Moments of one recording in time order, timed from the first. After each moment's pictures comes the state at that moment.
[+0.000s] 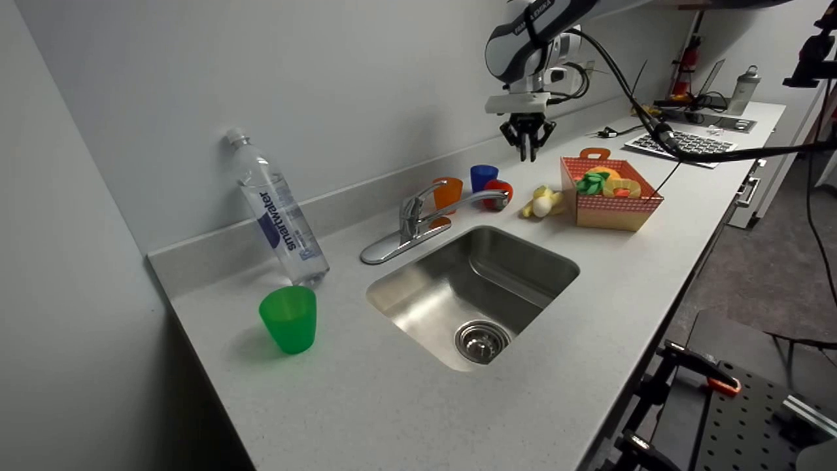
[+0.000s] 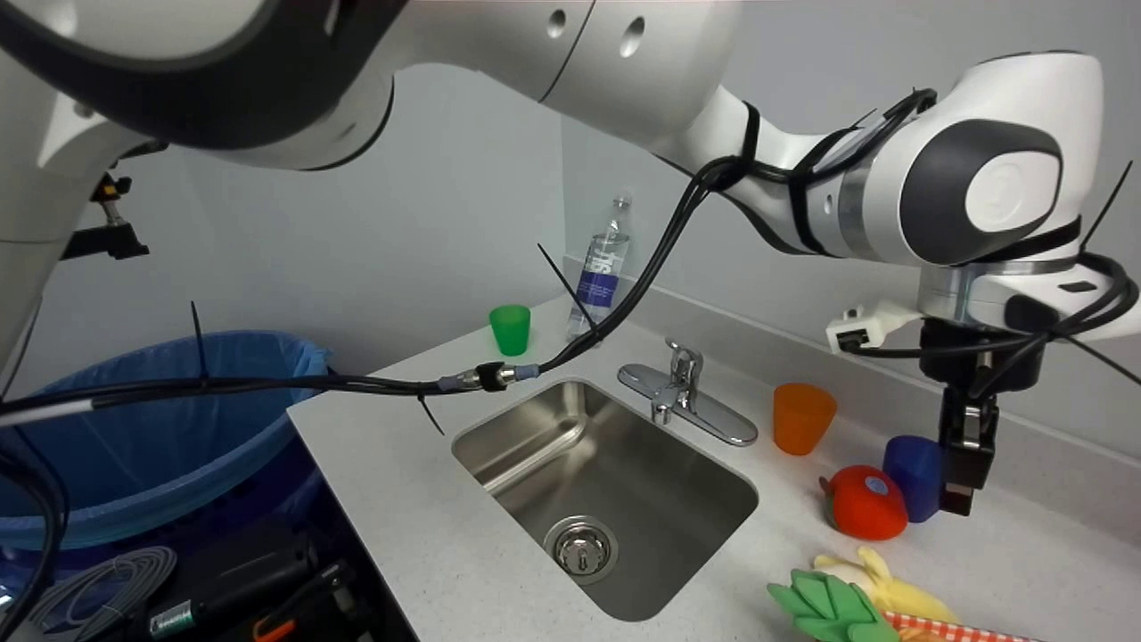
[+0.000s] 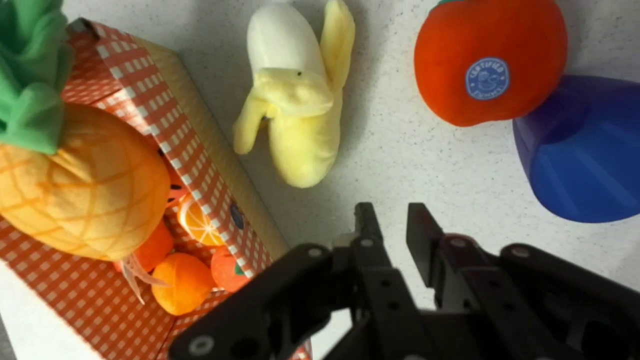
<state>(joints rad) -0.20 0.71 -0.35 -1.36 -0.02 2.06 0.95</state>
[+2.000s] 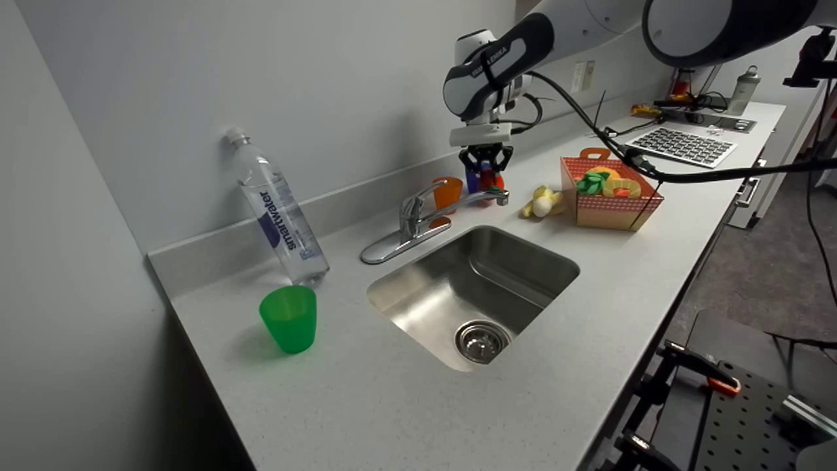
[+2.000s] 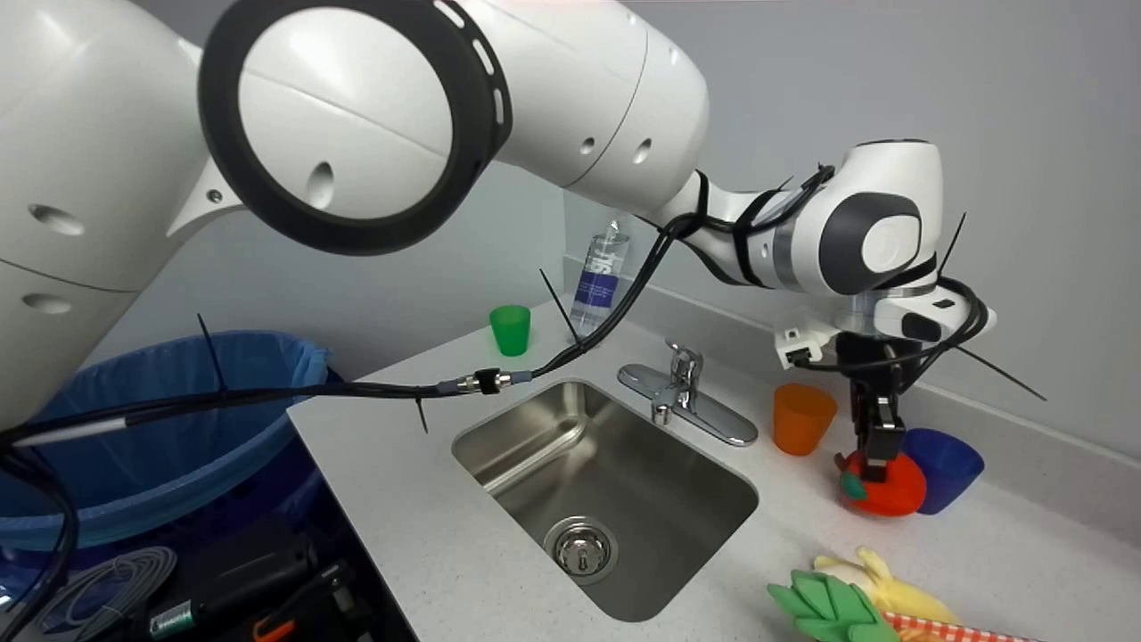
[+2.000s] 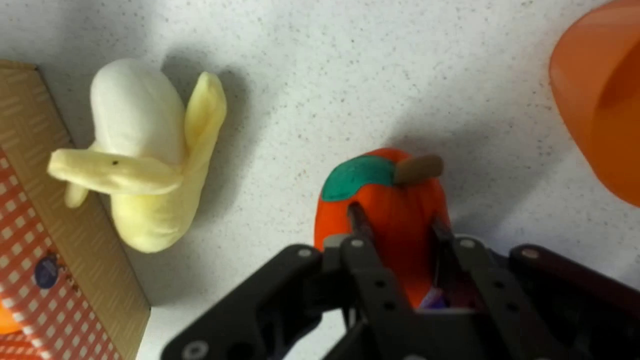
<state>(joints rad) -0.16 0.88 -0.26 -1.21 -0.07 2.08 0.82</state>
